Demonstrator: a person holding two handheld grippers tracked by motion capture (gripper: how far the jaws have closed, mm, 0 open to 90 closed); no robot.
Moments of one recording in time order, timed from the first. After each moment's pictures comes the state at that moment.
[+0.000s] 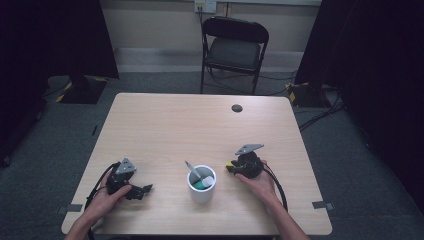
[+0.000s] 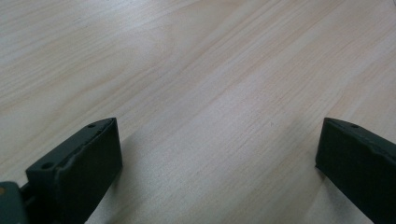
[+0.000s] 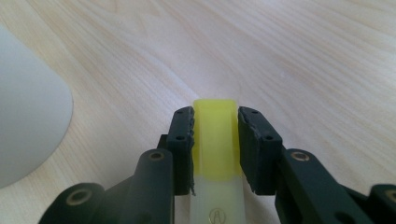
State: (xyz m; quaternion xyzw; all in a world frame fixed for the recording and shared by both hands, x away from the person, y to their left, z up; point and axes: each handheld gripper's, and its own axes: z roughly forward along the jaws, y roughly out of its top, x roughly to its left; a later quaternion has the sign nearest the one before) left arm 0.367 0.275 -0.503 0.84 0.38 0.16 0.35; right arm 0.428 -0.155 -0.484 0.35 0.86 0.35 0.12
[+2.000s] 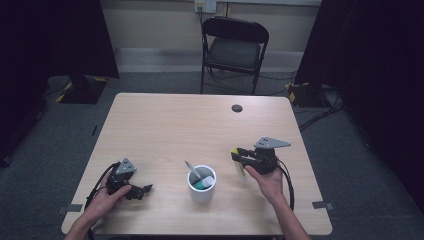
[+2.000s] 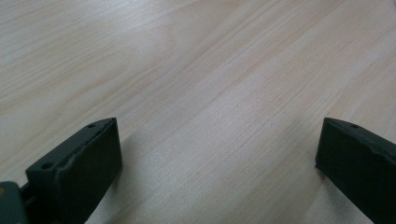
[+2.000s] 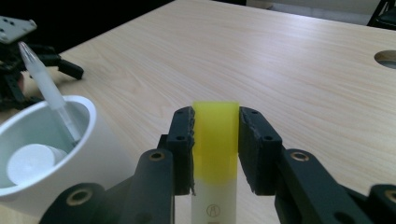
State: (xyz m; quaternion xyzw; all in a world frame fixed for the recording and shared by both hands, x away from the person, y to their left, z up) left arm 0.367 0.275 -0.503 0.84 0.38 0.16 0.35; right arm 0.404 -0.181 -0.426 0.35 0.78 0.51 0.13
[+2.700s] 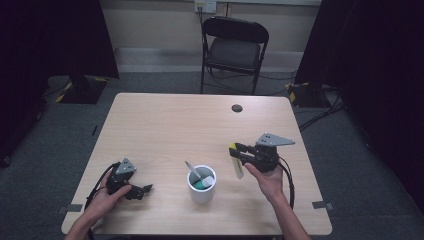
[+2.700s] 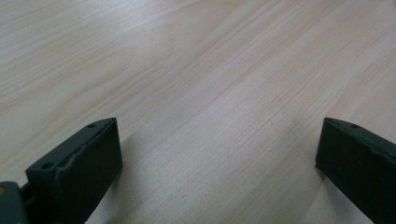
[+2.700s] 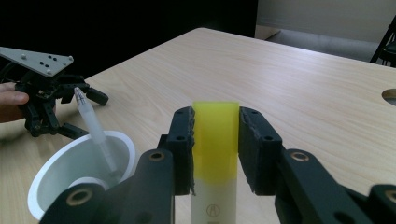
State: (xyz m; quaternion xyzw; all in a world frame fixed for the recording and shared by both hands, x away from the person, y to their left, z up) left arm 0.367 0.275 -0.503 0.84 0.38 0.16 0.35; right arm 0.395 -0.175 -0.400 0.33 0.76 0.55 0.14
